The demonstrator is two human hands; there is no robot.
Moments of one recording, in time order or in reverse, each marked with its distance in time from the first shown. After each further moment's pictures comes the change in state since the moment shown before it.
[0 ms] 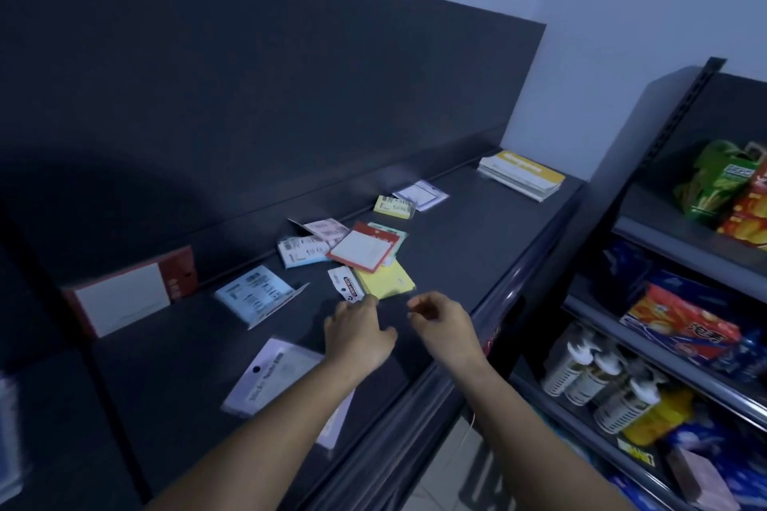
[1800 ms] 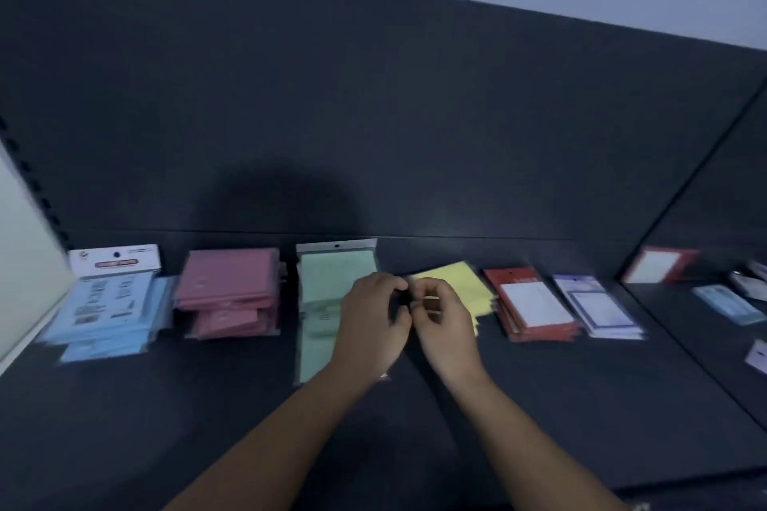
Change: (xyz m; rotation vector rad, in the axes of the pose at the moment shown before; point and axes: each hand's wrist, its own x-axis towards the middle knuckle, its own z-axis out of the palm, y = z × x) left_hand -0.483 -0.453 -0.275 -0.170 0.837 -0.239; right_hand -0.428 -0.327 0.449 0.277 -0.552 -0.482
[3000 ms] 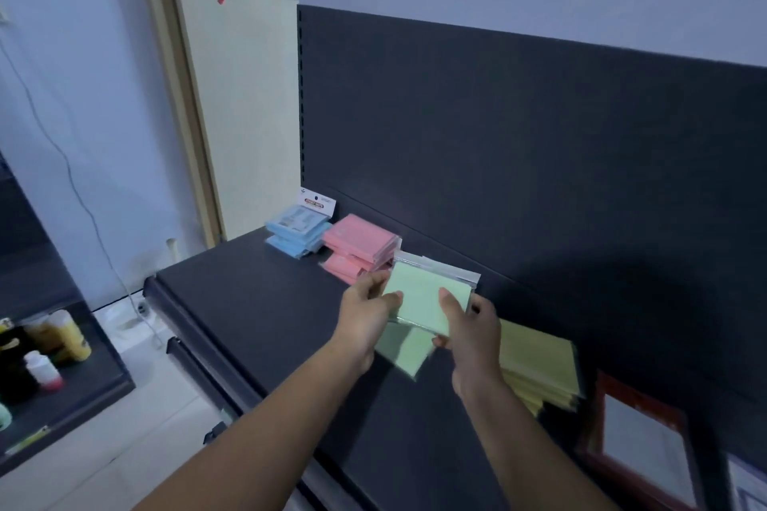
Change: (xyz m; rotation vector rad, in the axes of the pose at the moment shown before) left_hand -0.051 0.053 0.009 -0.787 0.720 -0.720; right_hand 0.008 -0.004 -0.029 0.534 -0.403 0.267
